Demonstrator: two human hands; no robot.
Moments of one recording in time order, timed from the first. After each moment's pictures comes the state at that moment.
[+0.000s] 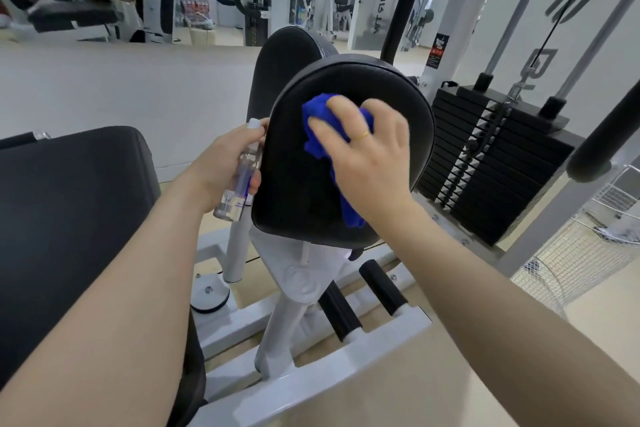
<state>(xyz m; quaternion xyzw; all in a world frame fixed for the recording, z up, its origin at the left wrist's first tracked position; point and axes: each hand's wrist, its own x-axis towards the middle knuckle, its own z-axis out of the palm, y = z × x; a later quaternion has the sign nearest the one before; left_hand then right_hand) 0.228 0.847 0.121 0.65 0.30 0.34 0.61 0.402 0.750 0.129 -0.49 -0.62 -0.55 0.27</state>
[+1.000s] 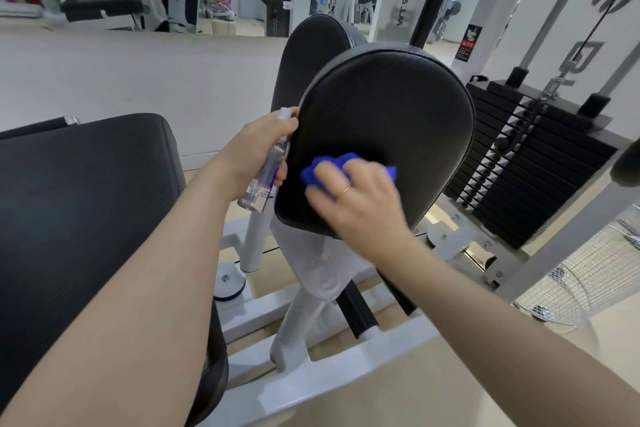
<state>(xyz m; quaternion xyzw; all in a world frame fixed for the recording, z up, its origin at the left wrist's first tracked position) 0.231 0.845 0.123 0.67 0.31 0.35 0.58 0.377 0.744 0.079 -0.46 -0.70 -0.51 0.18</state>
